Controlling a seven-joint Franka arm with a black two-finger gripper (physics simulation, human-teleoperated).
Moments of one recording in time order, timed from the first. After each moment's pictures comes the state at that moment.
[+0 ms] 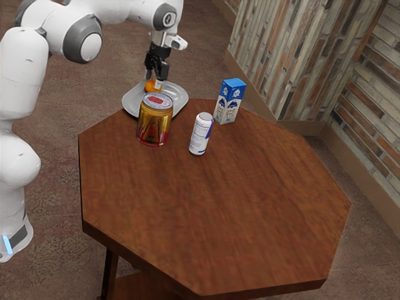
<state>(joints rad) 0.69 0.39 0.07 -1.48 -0.07 1.68 0.56</state>
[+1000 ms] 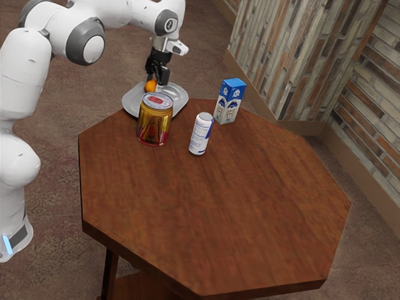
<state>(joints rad) 0.68 0.42 0.07 -1.48 -0.06 1.69 0.55</state>
